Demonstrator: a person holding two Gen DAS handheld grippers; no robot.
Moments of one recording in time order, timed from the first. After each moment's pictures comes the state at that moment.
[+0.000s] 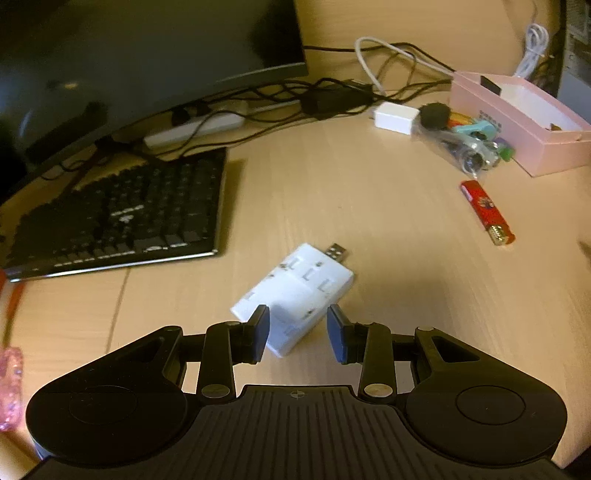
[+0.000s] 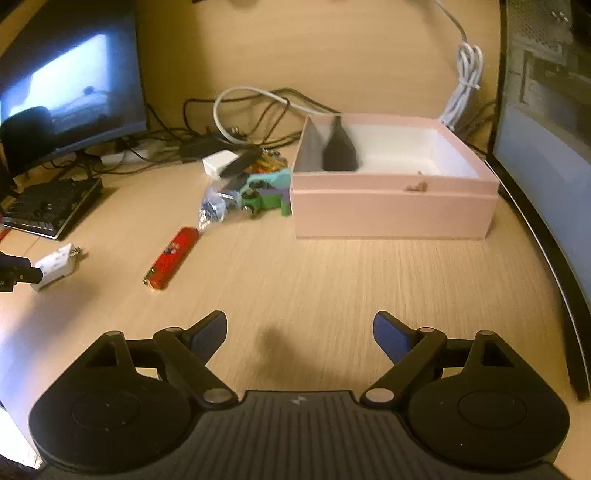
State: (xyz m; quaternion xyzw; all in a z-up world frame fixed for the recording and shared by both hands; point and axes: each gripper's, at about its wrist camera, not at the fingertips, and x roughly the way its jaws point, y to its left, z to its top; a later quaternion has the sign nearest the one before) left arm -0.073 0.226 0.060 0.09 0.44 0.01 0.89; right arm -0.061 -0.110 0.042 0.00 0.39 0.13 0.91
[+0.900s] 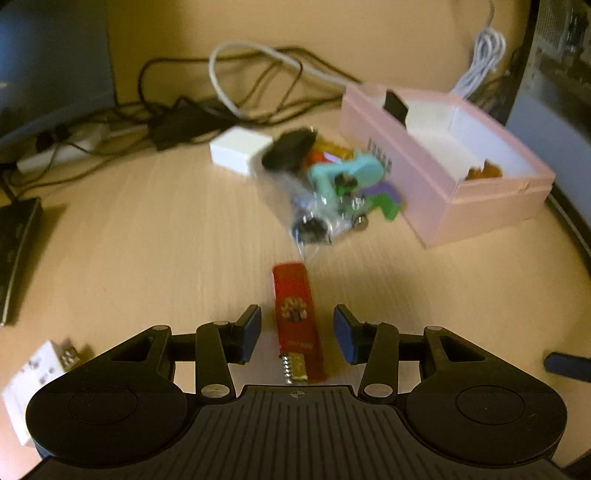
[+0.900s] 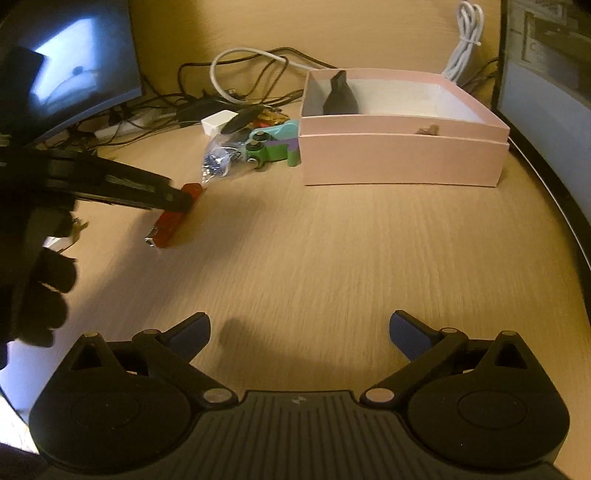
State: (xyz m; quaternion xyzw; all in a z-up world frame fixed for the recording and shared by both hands) left arm 0.015 0.080 0.034 0.02 0.44 -0.06 0.90; right arm -0.067 -0.103 0.027 -0.01 0.43 0.14 0.89
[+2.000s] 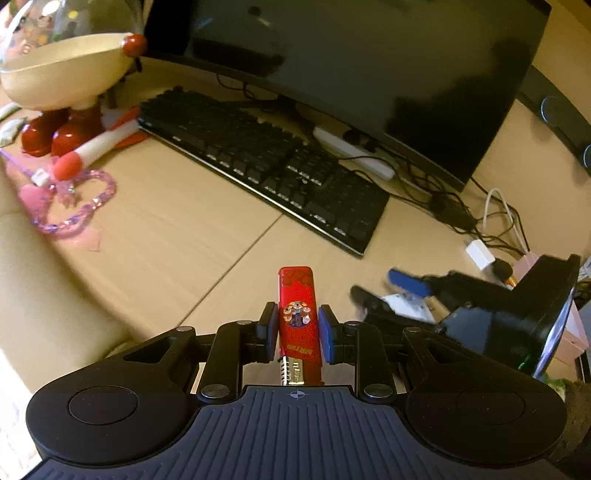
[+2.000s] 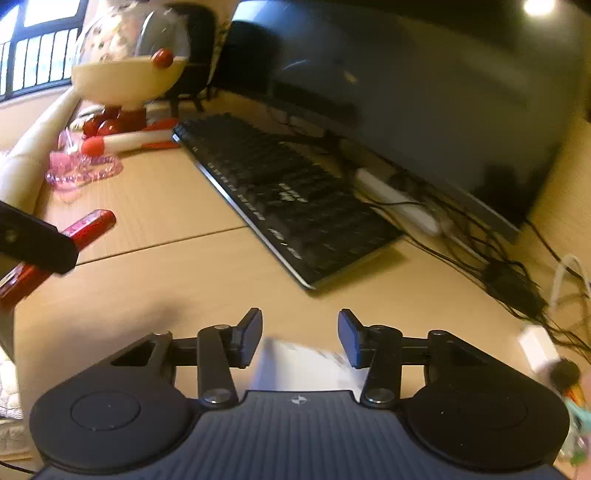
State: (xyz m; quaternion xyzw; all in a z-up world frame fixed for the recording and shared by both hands) left arm -0.174 0.356 0.097 -0.23 0.36 0.15 0.89; right arm -0.057 0.246 0.032 -0.26 0.25 0.39 0.85
